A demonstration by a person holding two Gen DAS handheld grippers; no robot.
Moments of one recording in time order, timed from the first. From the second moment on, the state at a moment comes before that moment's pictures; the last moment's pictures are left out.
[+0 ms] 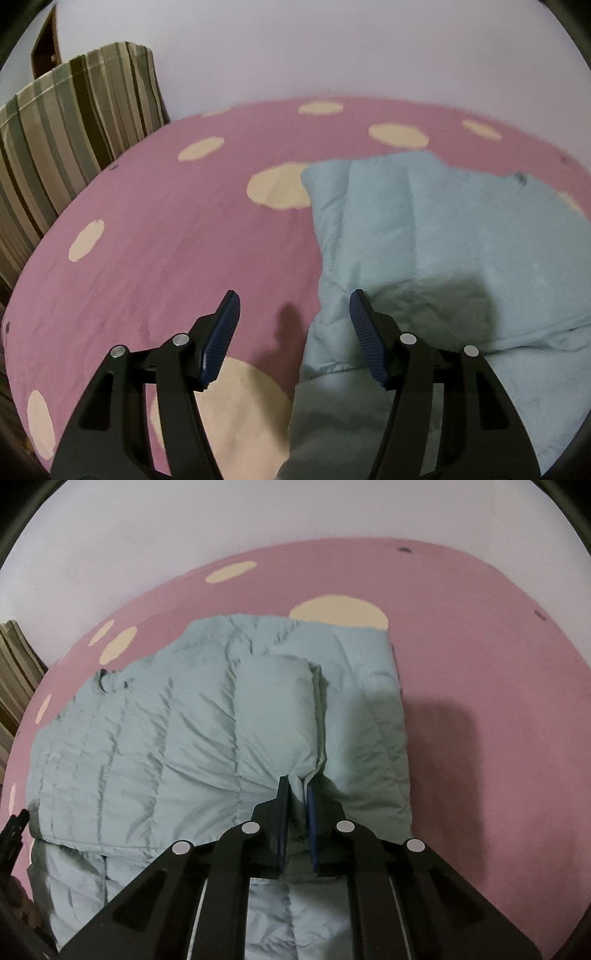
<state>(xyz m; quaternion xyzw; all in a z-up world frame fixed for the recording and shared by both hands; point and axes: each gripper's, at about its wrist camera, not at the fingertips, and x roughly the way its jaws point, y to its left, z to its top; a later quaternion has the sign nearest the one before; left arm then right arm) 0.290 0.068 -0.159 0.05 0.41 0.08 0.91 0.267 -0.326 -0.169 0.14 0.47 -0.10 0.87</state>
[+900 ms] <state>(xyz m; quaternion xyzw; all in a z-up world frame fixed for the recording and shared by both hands) 0.329 0.000 -0.193 0.05 0.45 0.02 0.89 0.290 -0.227 -0.172 0.05 0.47 -0.05 0.88</state>
